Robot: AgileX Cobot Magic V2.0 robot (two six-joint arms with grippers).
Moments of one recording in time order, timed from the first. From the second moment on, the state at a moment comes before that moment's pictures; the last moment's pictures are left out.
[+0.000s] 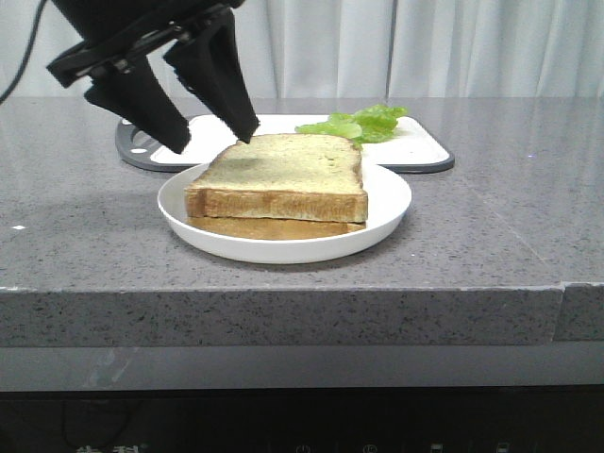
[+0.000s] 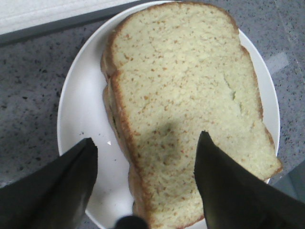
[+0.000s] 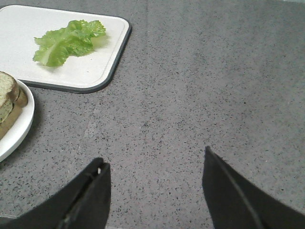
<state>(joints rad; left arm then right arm) -0.46 1.67 -1.36 -0.47 0.90 0.14 0.04 0.55 -0.65 0.09 0.59 -0.09</state>
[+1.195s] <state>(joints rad) -0.46 1.79 -1.45 -0.51 0.99 0.14 0.04 0.55 -0.65 0.09 0.62 -0.09</state>
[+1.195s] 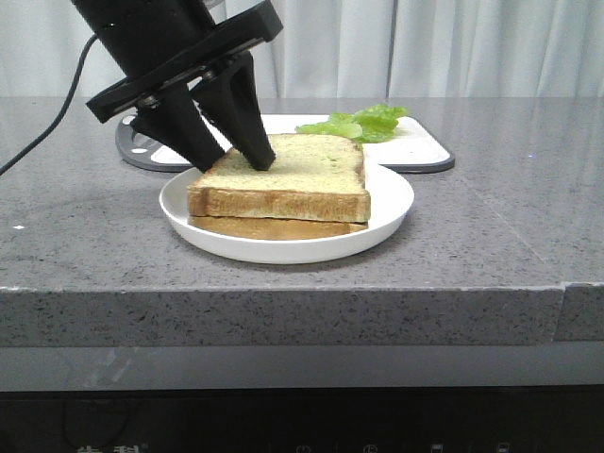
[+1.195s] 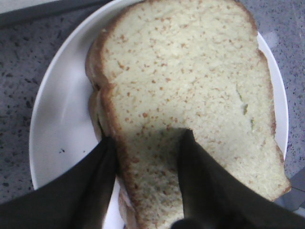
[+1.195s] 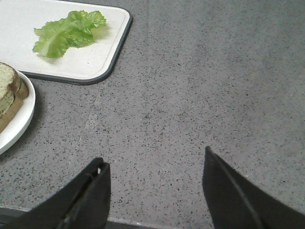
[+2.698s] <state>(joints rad) -0.45 1.60 -1.55 -0.50 1.11 0.14 0.04 0.55 -0.65 0.09 0.64 -0.09</state>
